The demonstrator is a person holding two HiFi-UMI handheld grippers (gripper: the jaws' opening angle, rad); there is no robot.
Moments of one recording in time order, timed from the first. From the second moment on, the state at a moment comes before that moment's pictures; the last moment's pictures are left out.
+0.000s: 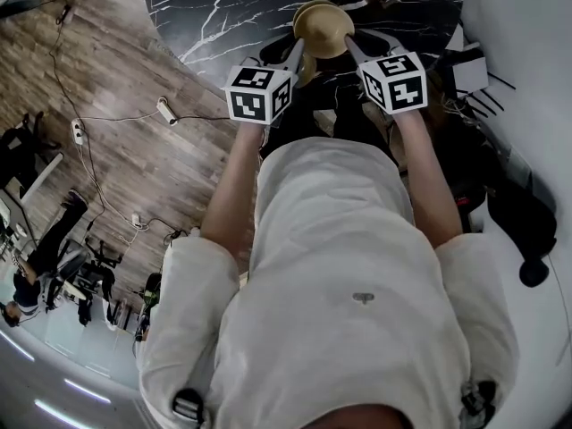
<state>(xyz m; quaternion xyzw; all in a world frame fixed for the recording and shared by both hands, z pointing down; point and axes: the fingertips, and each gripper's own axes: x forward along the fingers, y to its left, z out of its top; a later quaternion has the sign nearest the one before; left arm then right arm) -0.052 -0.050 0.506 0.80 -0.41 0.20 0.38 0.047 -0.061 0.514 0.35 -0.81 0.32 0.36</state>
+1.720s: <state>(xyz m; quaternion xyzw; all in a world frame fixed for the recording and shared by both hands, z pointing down) -0.066 -0.062 0.532 0.83 -0.32 0.28 0.36 0.053 -0.056 0.534 0.44 -0.75 0.36 0.34</state>
